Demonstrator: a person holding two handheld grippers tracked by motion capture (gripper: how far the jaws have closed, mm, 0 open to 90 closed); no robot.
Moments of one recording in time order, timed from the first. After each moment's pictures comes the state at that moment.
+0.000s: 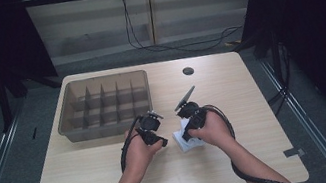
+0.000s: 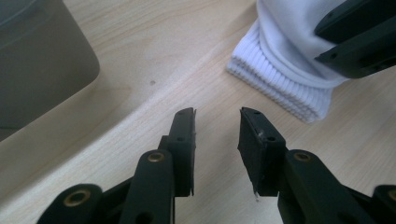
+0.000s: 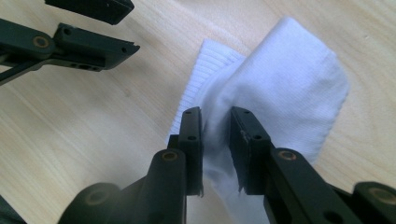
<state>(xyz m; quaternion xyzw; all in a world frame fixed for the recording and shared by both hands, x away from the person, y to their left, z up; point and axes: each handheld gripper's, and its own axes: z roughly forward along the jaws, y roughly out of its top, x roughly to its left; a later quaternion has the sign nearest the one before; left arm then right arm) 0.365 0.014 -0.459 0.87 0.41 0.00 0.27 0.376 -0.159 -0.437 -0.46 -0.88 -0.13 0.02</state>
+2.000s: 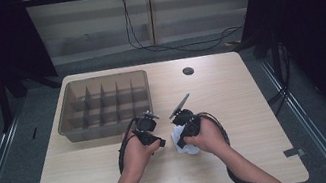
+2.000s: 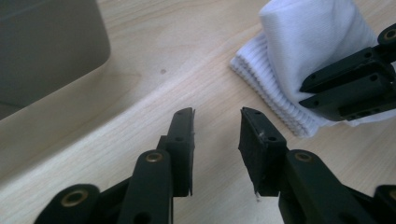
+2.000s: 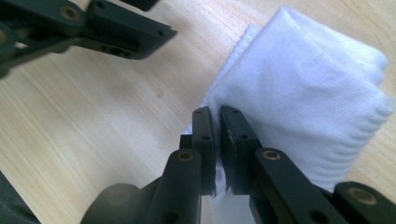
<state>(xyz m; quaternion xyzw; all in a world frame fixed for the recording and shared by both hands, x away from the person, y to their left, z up) 0.367 0.030 -0.463 0.86 0.44 -0.01 0.27 0.368 -0.144 -0.453 -0.45 -0.88 -0.15 0.05</state>
